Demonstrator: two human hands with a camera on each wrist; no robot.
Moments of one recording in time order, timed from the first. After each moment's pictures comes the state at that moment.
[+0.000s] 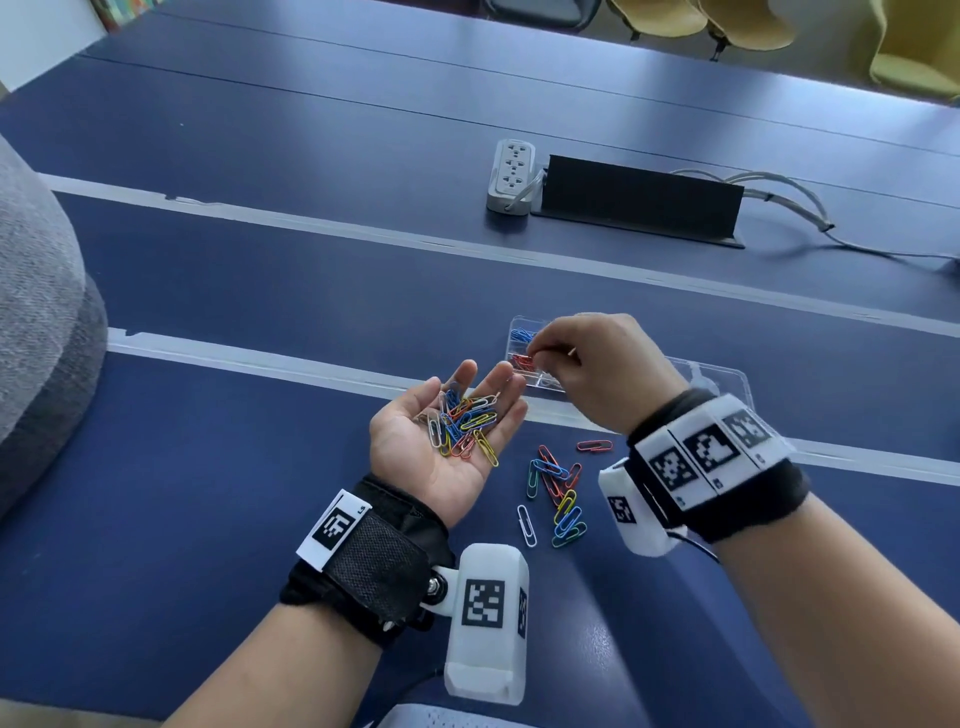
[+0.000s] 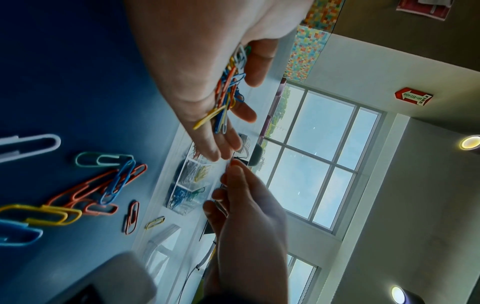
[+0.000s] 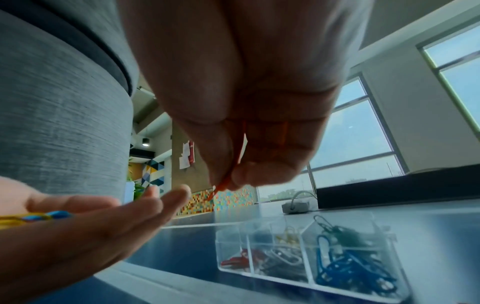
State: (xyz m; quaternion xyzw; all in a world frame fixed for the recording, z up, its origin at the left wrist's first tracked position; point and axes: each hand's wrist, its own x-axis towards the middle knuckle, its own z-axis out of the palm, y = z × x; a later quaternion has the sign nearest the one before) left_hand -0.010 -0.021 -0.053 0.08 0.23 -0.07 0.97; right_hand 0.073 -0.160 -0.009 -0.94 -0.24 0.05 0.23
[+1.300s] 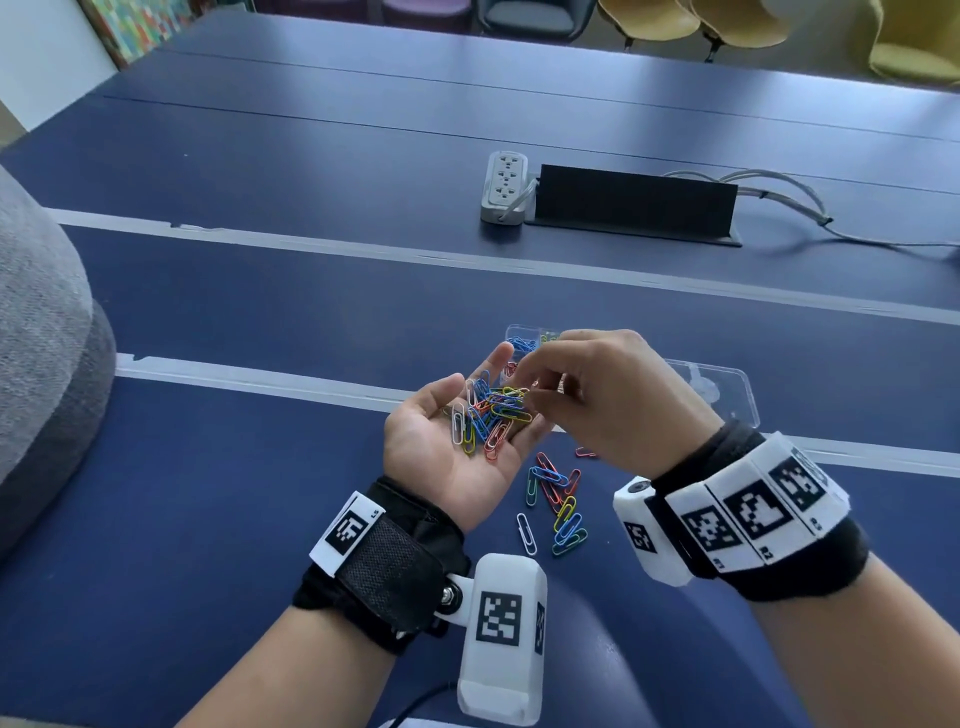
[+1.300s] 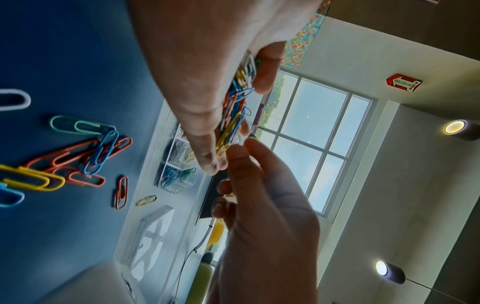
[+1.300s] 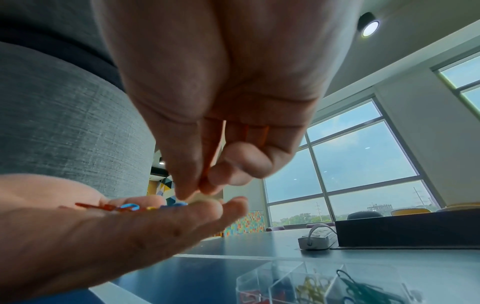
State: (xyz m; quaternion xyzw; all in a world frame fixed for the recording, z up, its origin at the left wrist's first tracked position) left_hand -0.005 -0.031 -0.039 0.09 0.16 -0.11 0.98; right_hand 0.046 -0.171 0.011 -0.90 -0.34 0.02 0.26
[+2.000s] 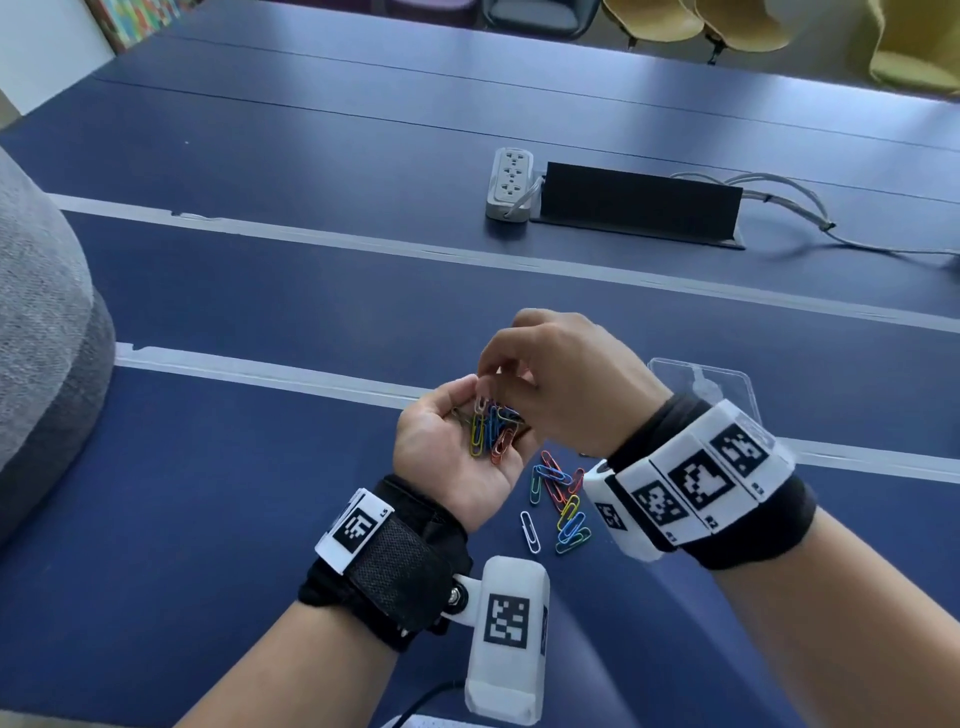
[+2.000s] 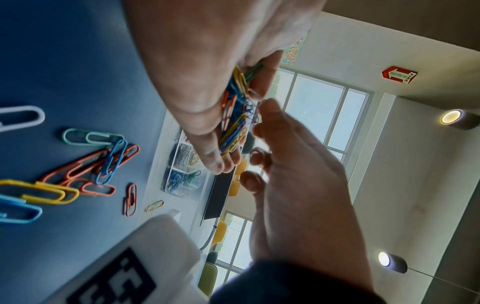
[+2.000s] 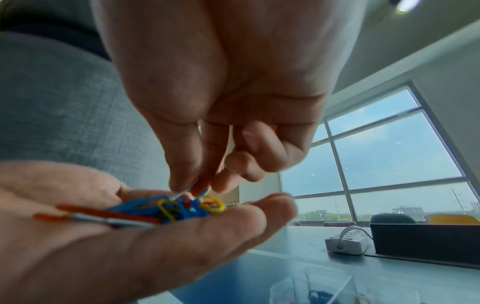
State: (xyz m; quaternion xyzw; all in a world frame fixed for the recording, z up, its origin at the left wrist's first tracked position) left_hand -0.004 -0.035 -0.043 0.13 0.20 -0.09 0.97; right_hand 0.045 -0.134 0.019 -0.92 -0.33 0.06 0.21
